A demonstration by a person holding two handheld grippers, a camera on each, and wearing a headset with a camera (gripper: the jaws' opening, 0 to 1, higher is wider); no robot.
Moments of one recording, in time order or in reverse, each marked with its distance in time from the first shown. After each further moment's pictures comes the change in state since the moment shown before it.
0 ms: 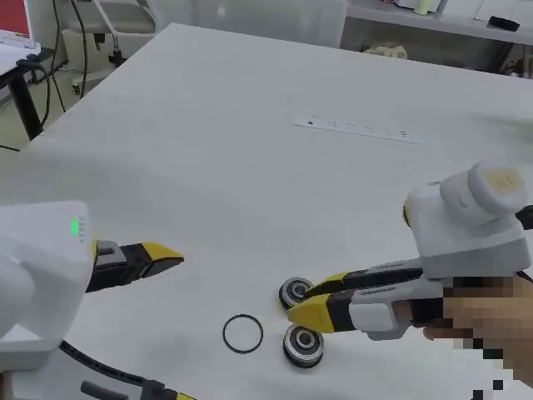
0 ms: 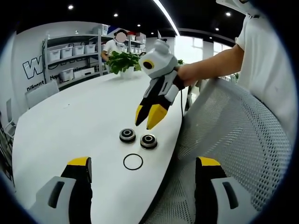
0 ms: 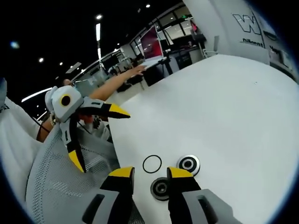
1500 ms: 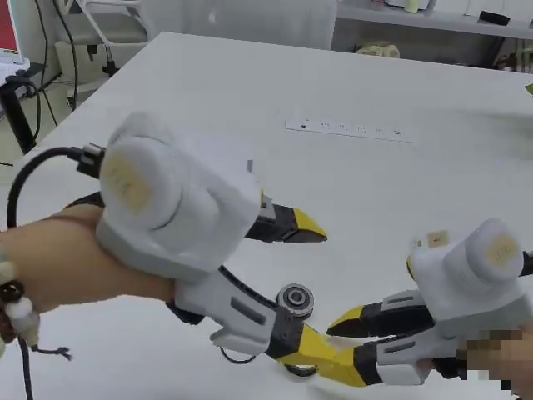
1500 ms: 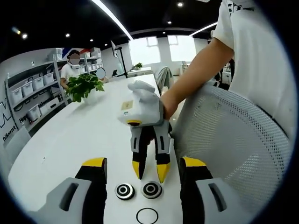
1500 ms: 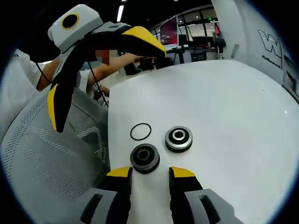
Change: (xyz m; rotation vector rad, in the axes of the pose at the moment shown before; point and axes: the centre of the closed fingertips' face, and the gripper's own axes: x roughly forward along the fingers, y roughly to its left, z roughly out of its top) left arm 0.080 -0.018 0.091 0.333 -0.080 -0.263; right arm 0.007 -0.032 -0.059 -0.207 0.112 0.003
